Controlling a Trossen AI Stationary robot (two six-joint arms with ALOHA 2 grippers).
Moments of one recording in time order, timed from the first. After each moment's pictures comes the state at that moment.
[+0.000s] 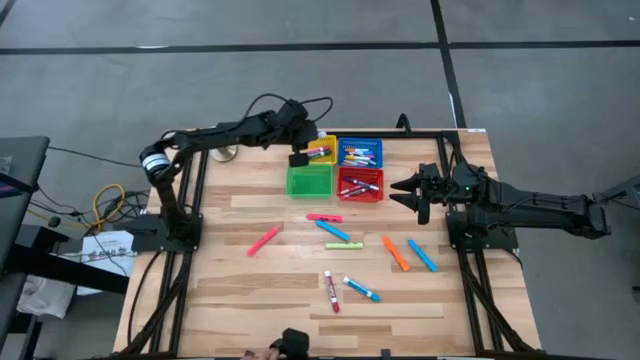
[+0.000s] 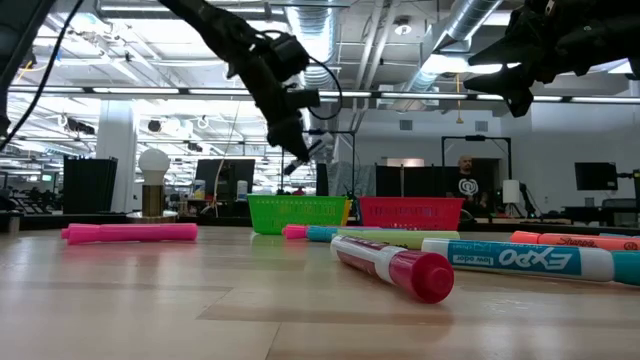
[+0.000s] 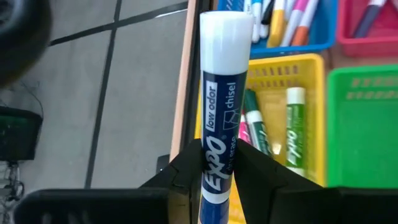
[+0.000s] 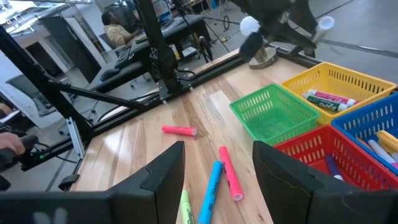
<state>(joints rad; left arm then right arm) 0.51 1.81 1.38 -0.37 -0.14 0.68 -0.23 0.50 0.35 -0.05 -0.13 0.33</state>
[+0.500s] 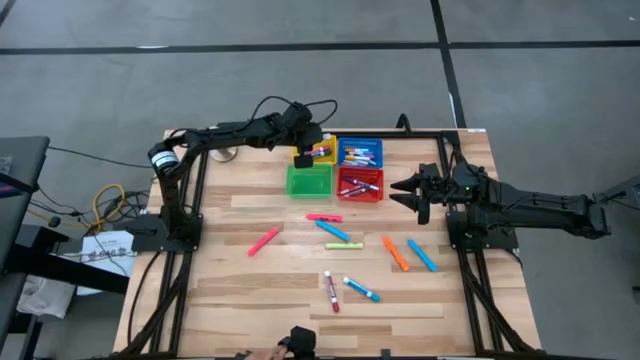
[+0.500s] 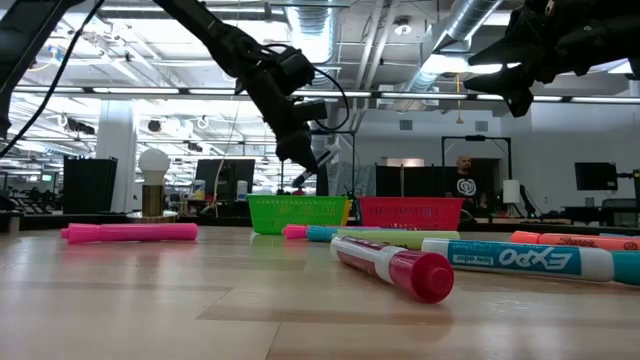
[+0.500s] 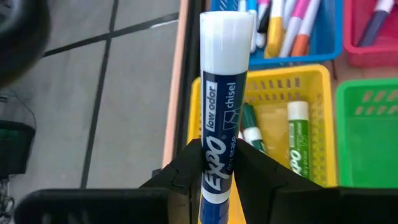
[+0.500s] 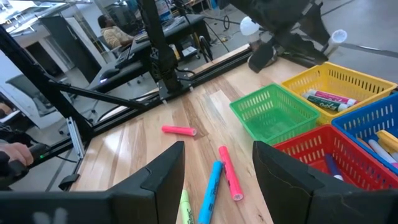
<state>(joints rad) 0.52 1.89 1.38 -0.28 -0.09 0.70 -0.23 0.50 0.35 -0.05 -0.13 0.33</state>
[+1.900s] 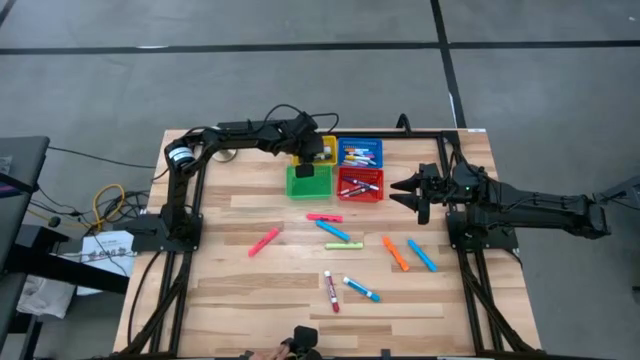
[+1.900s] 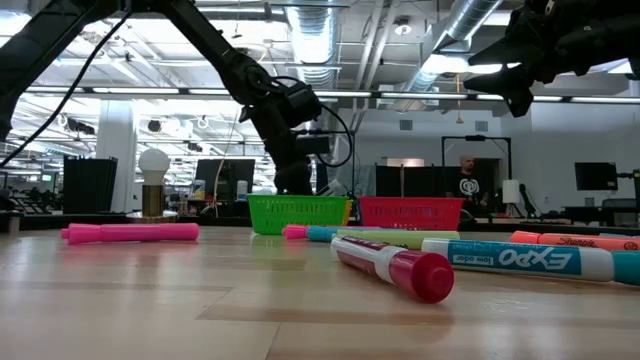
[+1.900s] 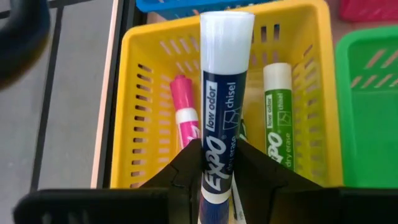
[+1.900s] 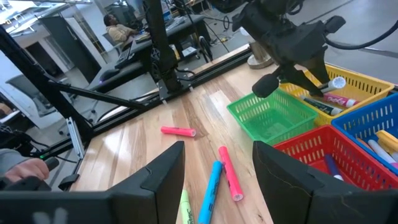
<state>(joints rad) 0.52 2.02 1.38 -0.29 -0.03 0.65 -0.23 0.50 0.35 -0.05 -0.13 0.33</state>
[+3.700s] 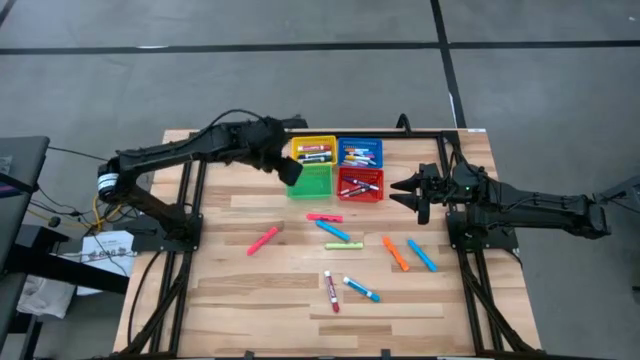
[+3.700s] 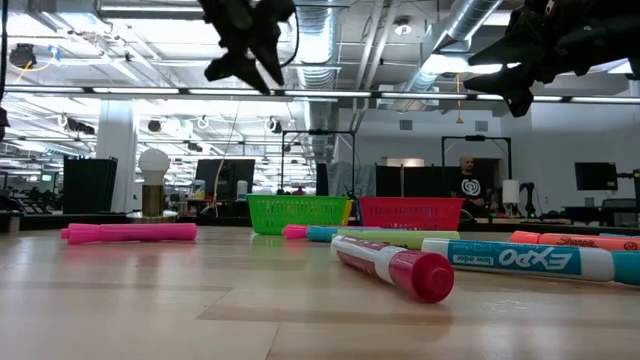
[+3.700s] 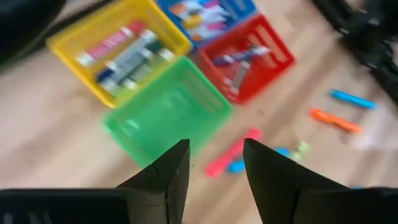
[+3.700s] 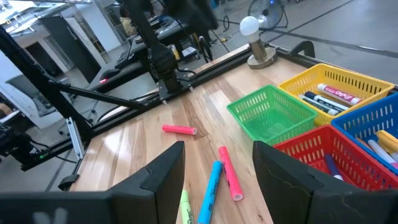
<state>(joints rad) 0.29 1.45 1.38 -0.83 -0.05 -0.52 -0.23 0.50 0.35 -0.05 -0.13 0.33</state>
